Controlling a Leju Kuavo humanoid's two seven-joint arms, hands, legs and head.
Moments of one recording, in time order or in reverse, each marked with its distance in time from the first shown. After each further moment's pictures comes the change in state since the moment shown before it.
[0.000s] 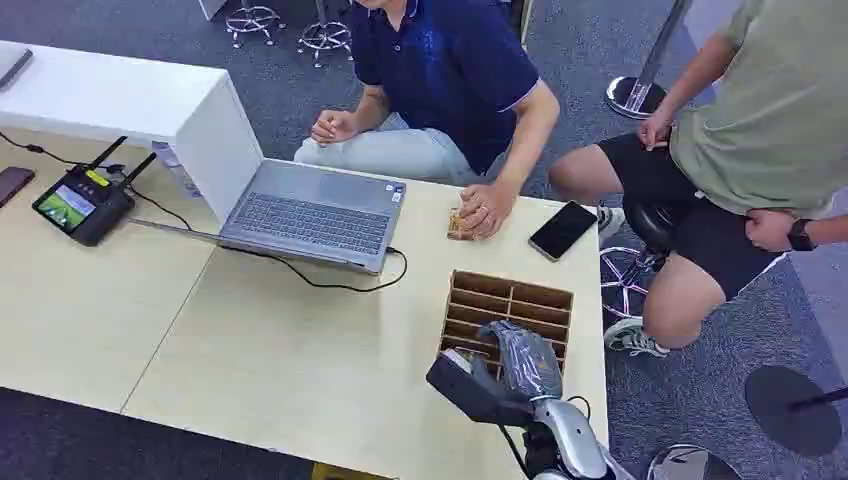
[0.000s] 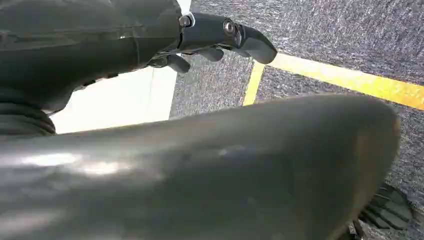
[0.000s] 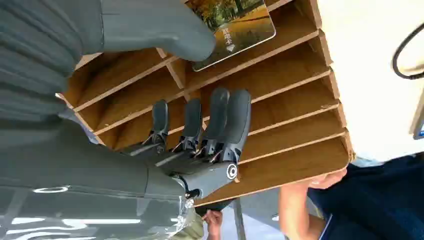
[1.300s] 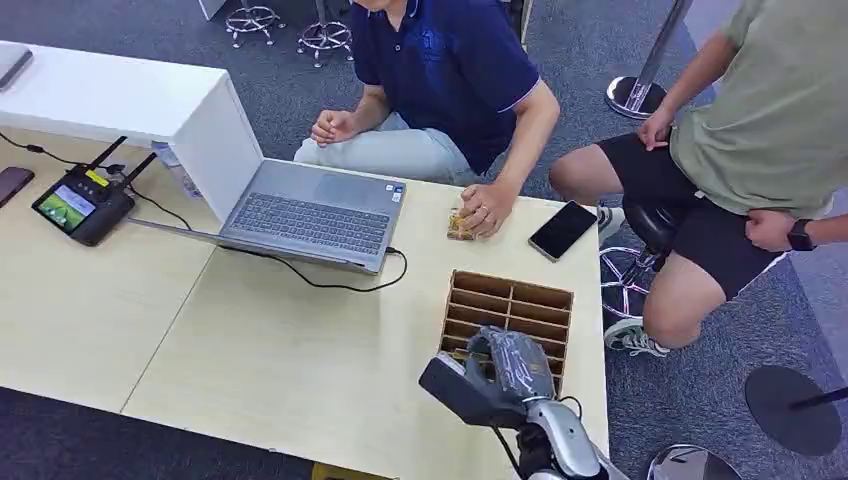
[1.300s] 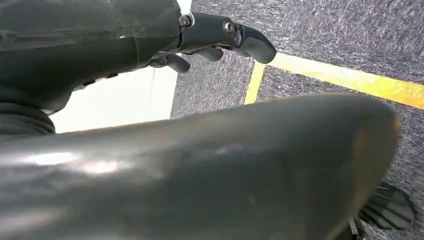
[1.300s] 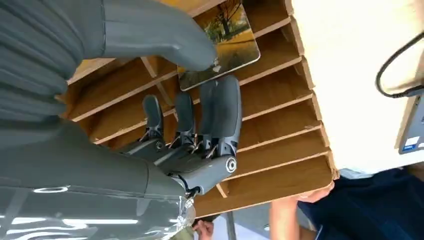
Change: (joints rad) left arm 0.000 0.000 0.000 0.000 -0.004 0.006 0.011; right arm -0.014 0.011 0.034 0.023 -0.040 -0.008 -0.022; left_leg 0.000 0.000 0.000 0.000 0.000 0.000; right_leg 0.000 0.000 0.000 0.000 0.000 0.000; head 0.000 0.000
